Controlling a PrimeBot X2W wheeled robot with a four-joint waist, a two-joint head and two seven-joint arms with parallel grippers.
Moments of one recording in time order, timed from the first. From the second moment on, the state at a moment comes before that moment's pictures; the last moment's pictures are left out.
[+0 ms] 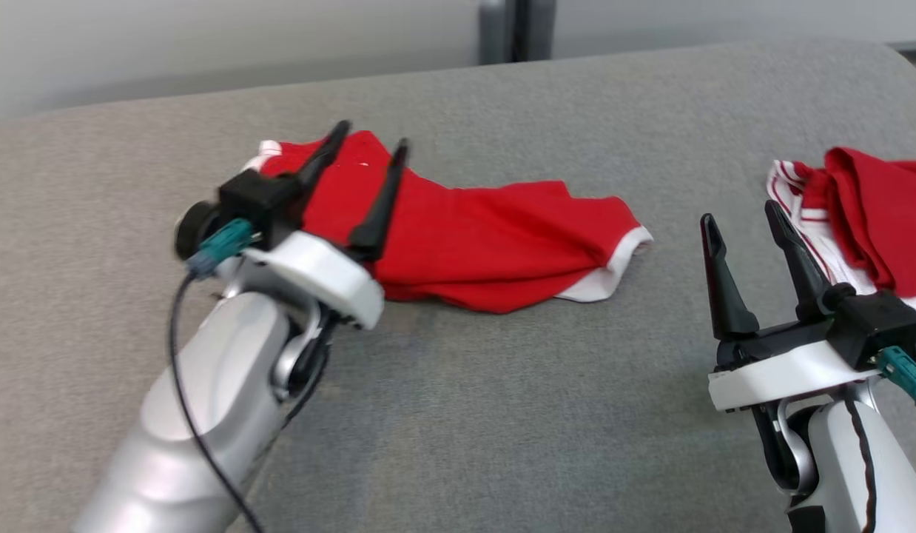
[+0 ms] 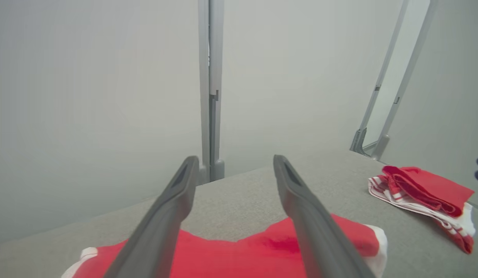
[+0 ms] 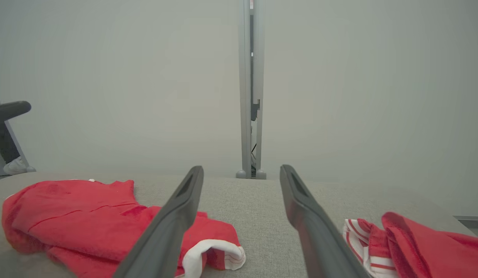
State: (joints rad) left arm -0.72 0.16 -0.61 0.49 -0.57 0.02 -0.22; right arm -0.31 -0.08 0.09 0.21 0.15 0.13 -0.26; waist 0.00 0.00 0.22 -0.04
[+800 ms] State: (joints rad) left arm -0.15 0.12 -0.20 0.20 -0.42 -0.04 -0.26; right arm -0.28 -0.14 0.18 0.27 0.18 0.13 -0.23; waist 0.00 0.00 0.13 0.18
